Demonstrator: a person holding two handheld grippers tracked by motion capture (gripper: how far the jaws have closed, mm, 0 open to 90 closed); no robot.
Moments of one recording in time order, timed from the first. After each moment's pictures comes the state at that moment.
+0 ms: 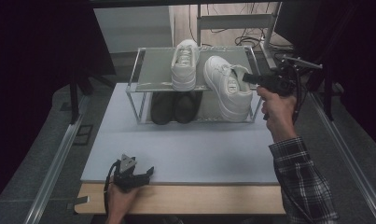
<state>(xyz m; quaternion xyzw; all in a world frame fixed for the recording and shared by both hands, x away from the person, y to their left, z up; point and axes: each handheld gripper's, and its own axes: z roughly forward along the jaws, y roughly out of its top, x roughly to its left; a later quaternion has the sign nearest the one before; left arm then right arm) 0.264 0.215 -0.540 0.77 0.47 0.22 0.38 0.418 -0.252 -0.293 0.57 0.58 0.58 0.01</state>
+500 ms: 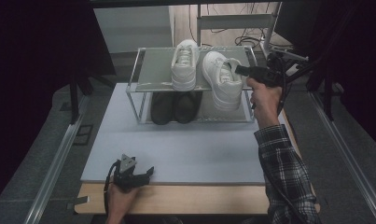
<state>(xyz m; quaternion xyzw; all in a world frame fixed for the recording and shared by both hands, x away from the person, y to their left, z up) 0.264 0.215 -0.540 0.77 0.47 0.22 0.38 0.451 -0.229 -0.294 0.59 0.56 0.57 0.03</state>
